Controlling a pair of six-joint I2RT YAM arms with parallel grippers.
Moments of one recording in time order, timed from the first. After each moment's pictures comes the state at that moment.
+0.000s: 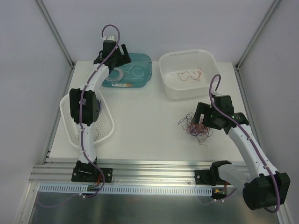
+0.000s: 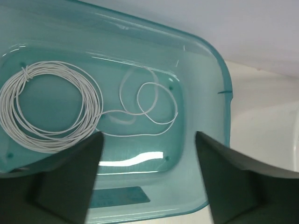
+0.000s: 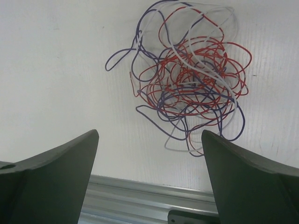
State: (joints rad) left arm -0.17 2.21 2.04 -0.34 0.01 -0.44; right arm 0.21 1.00 0.85 -0.78 -0.11 0.38
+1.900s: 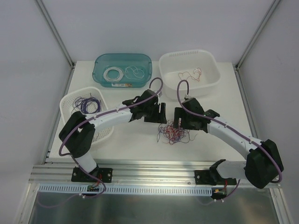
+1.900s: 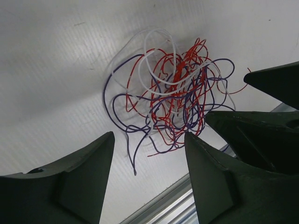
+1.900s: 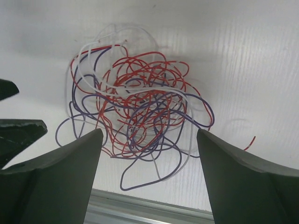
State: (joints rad) left arm -0.79 1.67 1.16 -0.33 0.15 -0.64; right arm 0.61 1.27 0.86 -0.59 0.11 0.57
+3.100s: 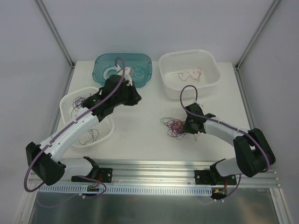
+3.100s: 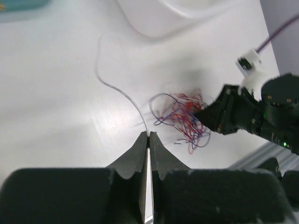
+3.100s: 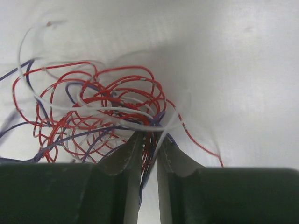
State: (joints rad) left arm -0.70 1.29 1.19 -0.45 -0.01 -0.51; right arm 0.53 1.43 0.71 -0.38 0.16 0.76
